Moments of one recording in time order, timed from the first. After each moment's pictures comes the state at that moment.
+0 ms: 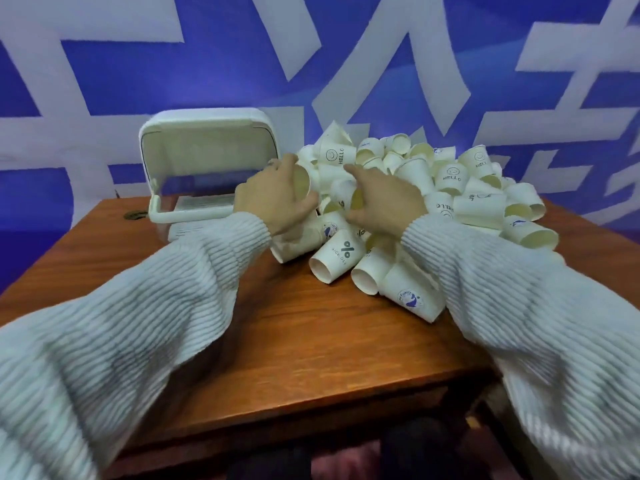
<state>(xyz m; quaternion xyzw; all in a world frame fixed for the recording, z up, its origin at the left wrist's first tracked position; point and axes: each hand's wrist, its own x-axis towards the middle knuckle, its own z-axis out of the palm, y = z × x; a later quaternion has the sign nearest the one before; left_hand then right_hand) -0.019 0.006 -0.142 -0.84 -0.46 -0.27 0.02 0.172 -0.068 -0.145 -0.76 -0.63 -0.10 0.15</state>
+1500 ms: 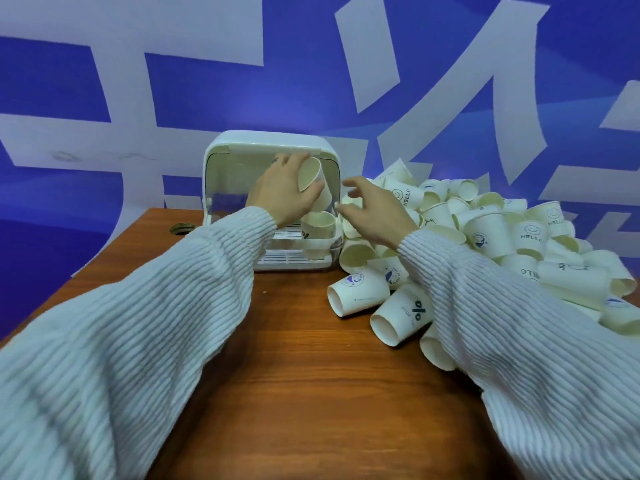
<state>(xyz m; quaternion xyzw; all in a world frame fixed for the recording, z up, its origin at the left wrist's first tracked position) -0.081 0.129 -0.121 -0.81 -0.45 -0.37 -0.07 0.098 0.052 -0.125 -0.68 -0.67 0.01 0.31</state>
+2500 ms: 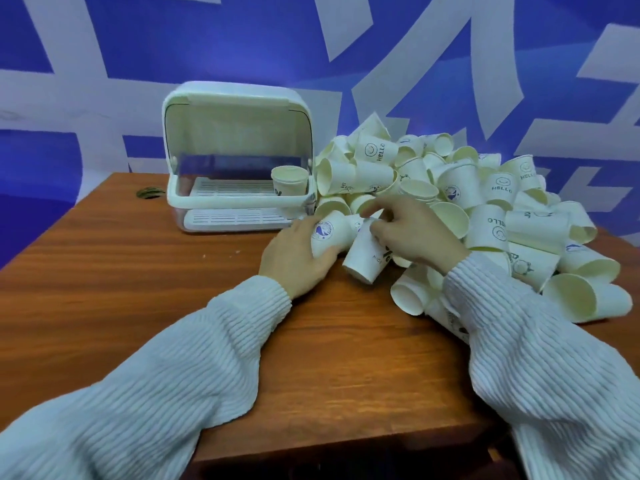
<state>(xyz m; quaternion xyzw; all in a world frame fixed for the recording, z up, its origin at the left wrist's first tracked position) -0.043 0.022 -0.249 -0.82 -0.44 -0.33 -0.17 0.138 -0.061 -0.160 -0.74 -0.62 0.08 0.27</state>
